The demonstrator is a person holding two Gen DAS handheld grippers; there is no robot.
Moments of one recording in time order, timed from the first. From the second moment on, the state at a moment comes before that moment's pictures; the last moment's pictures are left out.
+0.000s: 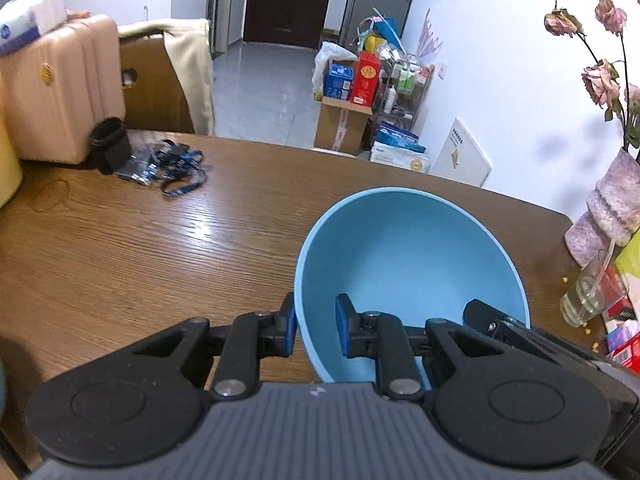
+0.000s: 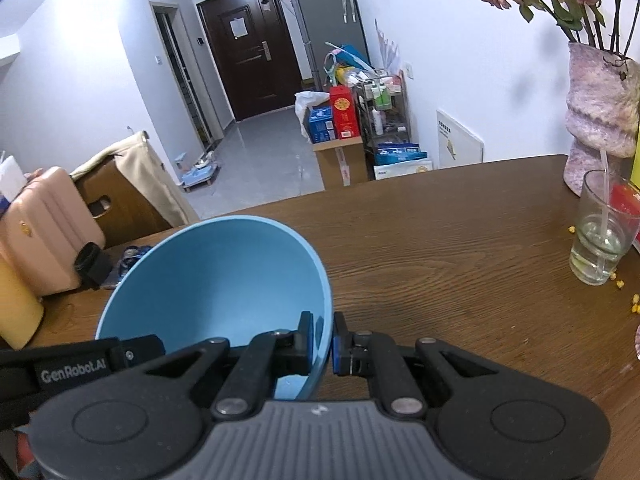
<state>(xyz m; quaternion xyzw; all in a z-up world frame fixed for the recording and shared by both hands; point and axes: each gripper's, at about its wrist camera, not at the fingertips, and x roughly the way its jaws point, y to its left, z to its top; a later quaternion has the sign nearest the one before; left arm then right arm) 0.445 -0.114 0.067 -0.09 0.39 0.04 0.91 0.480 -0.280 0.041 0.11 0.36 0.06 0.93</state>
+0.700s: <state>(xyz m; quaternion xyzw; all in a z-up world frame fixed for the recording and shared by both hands) 0.390 -0.031 0.073 -0.13 0.36 0.06 0.92 0.443 -0.193 0.054 0.07 0.33 0.09 0.94</state>
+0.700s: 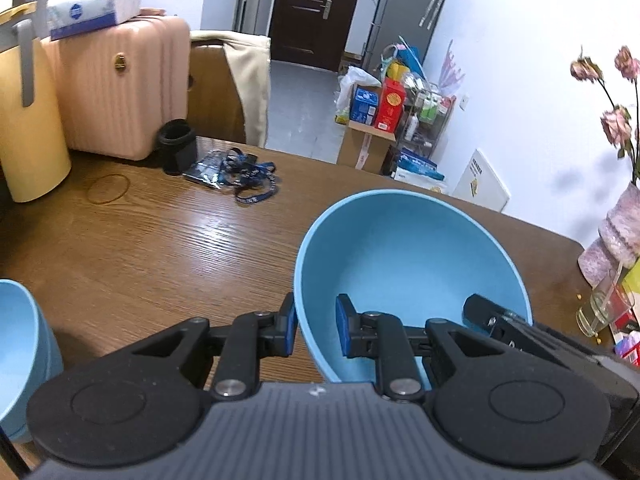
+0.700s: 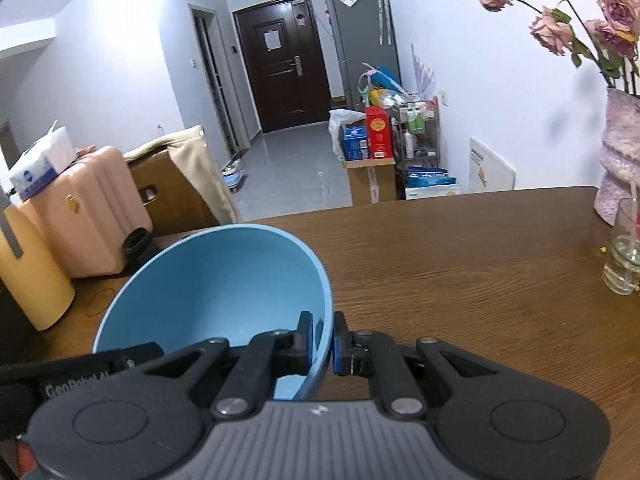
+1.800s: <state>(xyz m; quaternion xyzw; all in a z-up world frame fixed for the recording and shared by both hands) 0.342 0.035 0.075 -0.18 0.32 0.07 0.93 0.401 -0.127 0.064 0.03 0.31 0.12 0.94</state>
